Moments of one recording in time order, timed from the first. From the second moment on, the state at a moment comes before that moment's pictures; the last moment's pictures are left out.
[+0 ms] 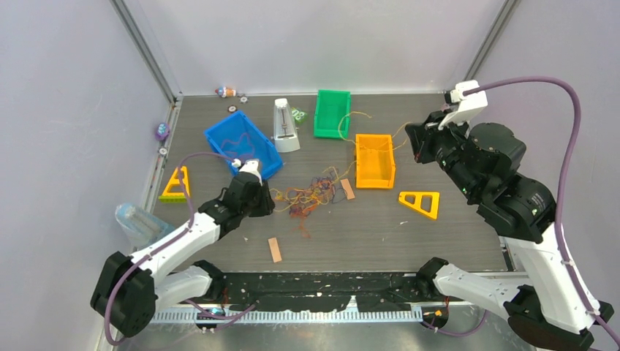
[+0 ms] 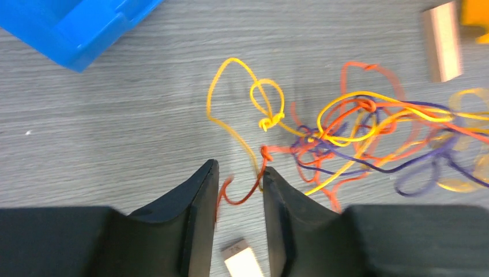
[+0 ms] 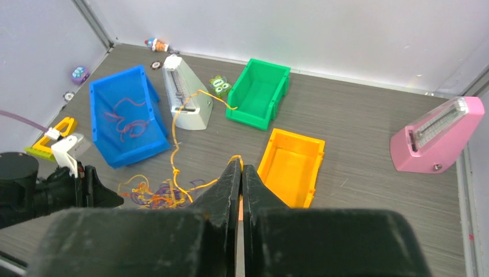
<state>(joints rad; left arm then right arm) -0.55 1.09 0.55 -0.25 -0.14 -0.57 0.67 0.95 1.60 -0.79 0.37 0.15</state>
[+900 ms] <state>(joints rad) -0.92 1.36 0.69 0.37 0.17 -0.16 0.66 0.97 1.57 -0.79 0.22 0.17</state>
